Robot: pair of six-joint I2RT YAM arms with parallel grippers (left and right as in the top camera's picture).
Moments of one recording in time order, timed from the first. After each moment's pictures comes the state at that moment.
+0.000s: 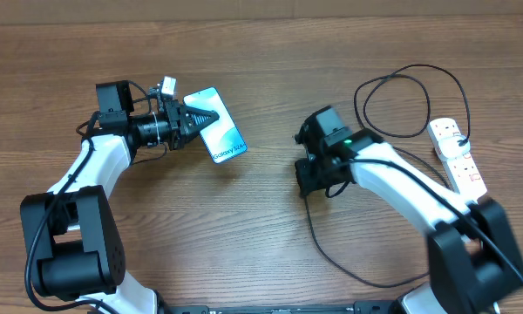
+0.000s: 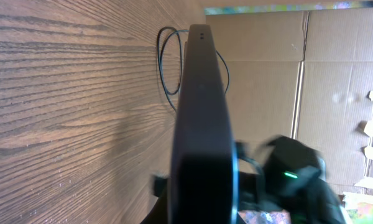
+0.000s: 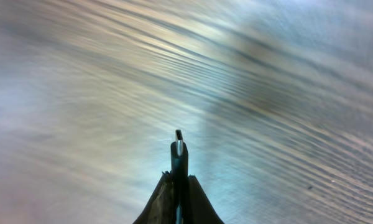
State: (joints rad) left arm 0.12 1.80 1.06 -0.19 1.26 -0.60; right arm 0.48 1.66 1.10 -0.74 -0.29 0.19
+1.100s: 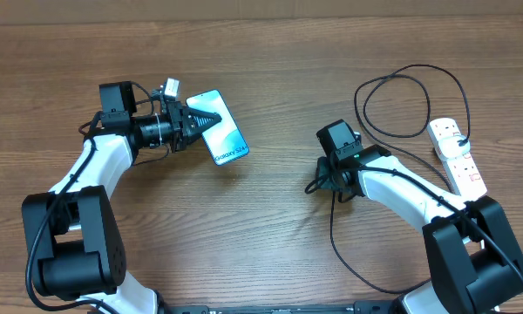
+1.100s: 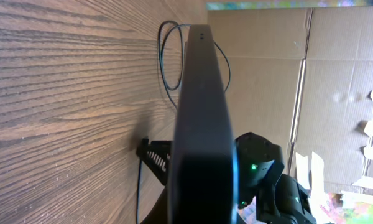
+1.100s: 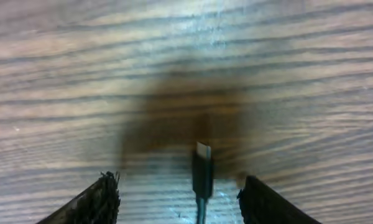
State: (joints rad) left arm 0.10 1.80 1.06 -0.22 1.25 -0.60; right arm 0.43 1.70 0.92 -0.54 0.12 0.57
